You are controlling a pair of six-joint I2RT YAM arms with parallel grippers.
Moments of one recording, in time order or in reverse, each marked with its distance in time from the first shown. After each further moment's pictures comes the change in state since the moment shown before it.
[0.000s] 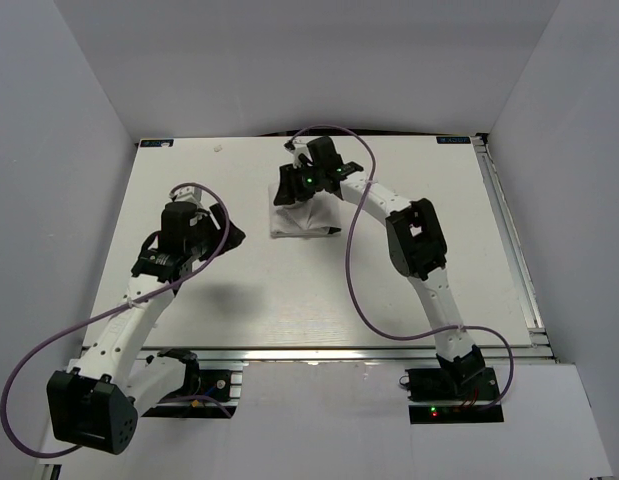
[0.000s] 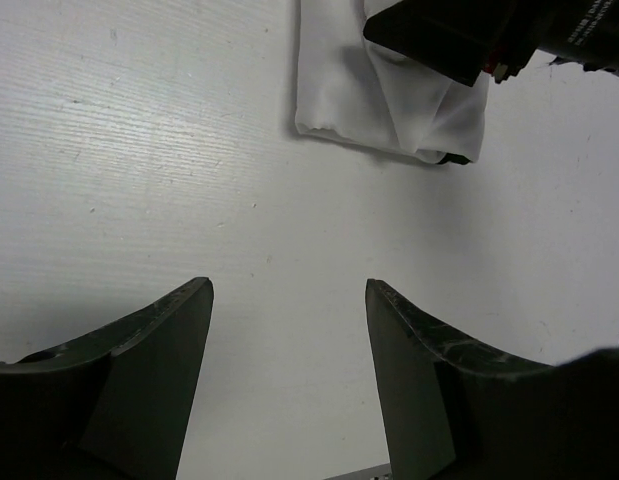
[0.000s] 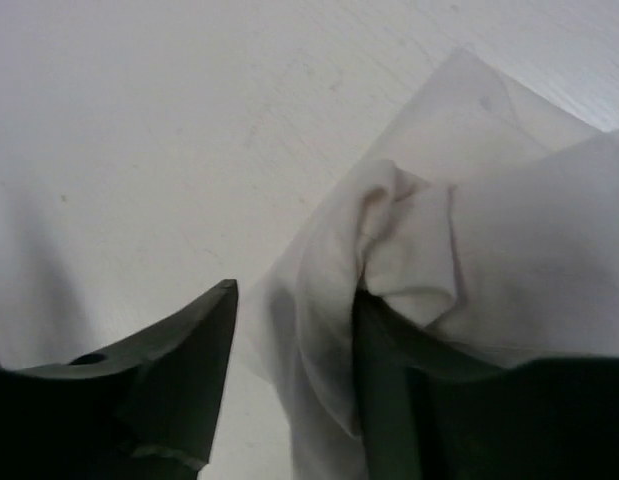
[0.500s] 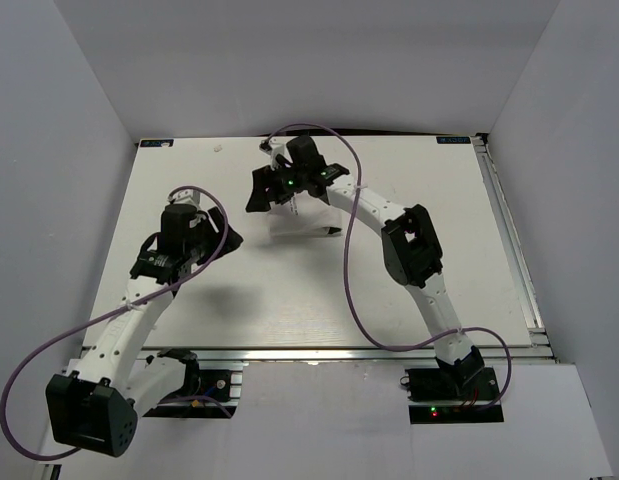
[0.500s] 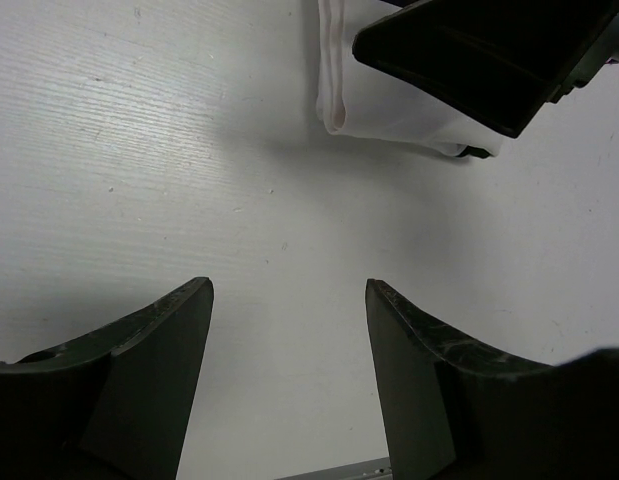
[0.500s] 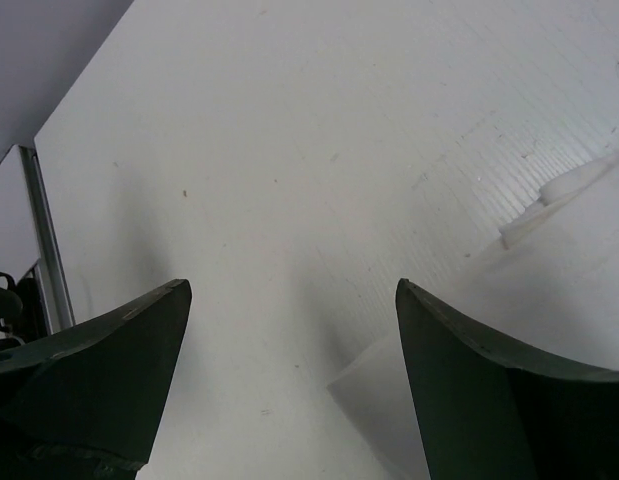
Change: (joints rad) left arm 0.000 -0.012 0.000 -0.058 -0.024 -0.007; right arm 0.105 -0.049 0.039 0.025 -0.074 0.016
